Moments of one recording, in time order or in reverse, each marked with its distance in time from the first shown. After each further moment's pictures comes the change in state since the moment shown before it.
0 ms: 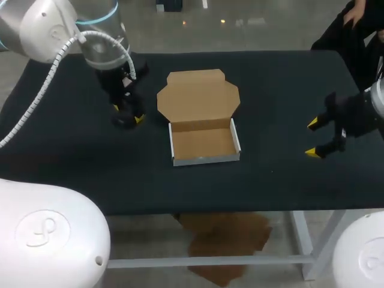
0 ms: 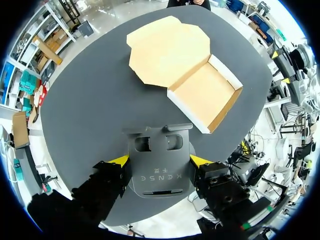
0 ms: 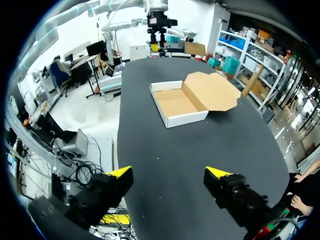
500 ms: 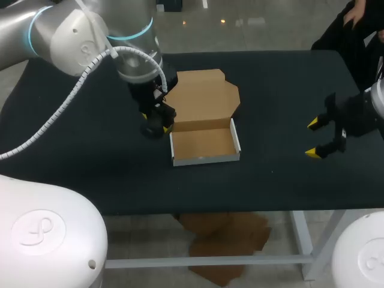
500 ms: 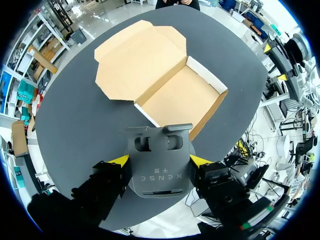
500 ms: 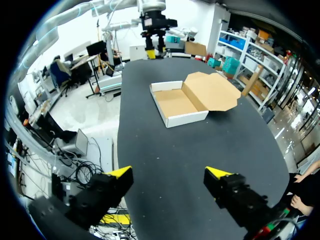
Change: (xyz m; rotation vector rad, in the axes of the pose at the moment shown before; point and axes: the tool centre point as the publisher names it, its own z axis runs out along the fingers) left arm 0.069 -0.029 0.020 0.030 0.000 0.052; right arm 0.000 0.000 0.000 -0.001 0.000 -0.001
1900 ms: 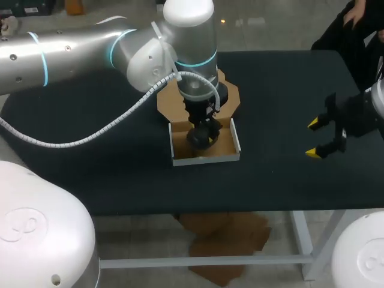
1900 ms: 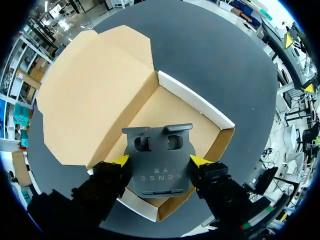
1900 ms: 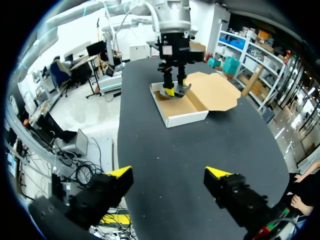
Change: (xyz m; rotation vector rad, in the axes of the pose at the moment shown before) left arm 0.059 -0.101 0.105 0.006 -0.016 0.121; right arm 0.000 0.000 -0.001 0.000 0.000 0.000
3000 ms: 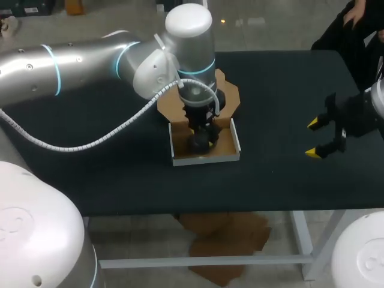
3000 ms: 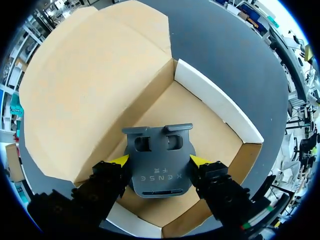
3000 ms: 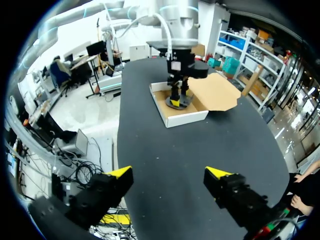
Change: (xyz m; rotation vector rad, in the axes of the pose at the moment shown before) left arm -0.014 -0.004 0.047 -0.021 0.025 -0.063; right arm 0.000 0.000 0.001 0.000 0.000 0.000
